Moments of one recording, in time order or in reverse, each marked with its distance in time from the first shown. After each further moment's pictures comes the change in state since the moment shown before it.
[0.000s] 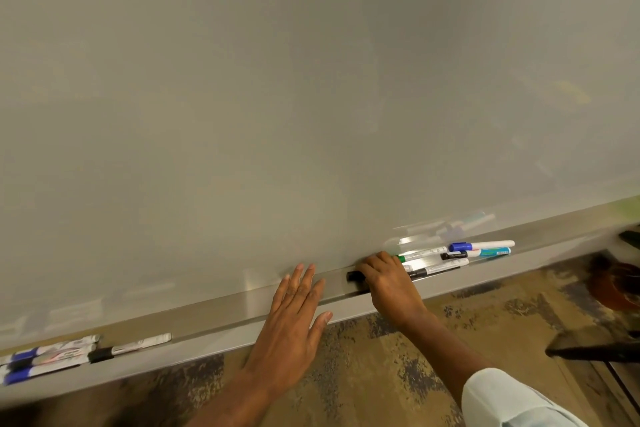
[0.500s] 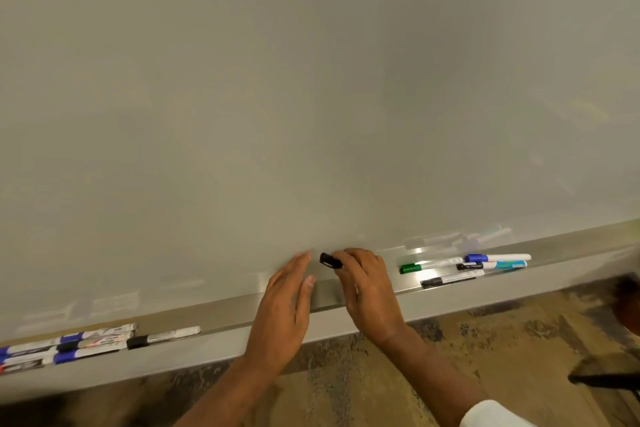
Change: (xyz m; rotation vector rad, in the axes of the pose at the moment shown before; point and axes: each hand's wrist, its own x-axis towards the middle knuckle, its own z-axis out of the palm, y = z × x) left_hand -0.002 0.004 -0.074 -0.447 0.221 -0.247; right_hand 0.015 -0.104 -0.055 0.425 0.401 -0.032
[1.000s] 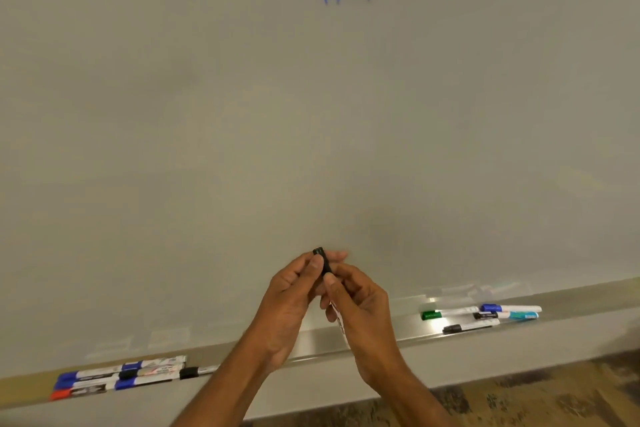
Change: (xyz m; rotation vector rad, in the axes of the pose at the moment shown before) left_hand -0.002 0.117 -0.148 -0.884 -0.114 -0.166; right_hand 0.053 -0.204 -0.085 1.123 0.012 0.521
